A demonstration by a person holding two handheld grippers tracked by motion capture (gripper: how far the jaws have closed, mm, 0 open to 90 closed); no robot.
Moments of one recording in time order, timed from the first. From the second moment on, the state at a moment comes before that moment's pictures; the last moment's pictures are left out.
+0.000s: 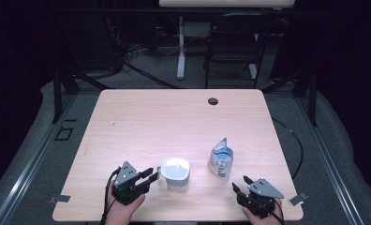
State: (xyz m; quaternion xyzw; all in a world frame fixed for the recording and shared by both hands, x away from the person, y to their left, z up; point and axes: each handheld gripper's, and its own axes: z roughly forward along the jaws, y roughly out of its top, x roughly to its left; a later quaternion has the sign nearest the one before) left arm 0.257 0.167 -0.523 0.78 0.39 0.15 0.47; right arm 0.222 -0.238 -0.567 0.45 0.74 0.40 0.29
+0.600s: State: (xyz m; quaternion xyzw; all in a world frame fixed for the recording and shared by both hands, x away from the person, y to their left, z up) left arm 0.273 0.176 -0.499 0.78 0.36 0.13 0.49; right arm 0.218 -0.229 -0.561 0.43 0.76 0.40 0.28
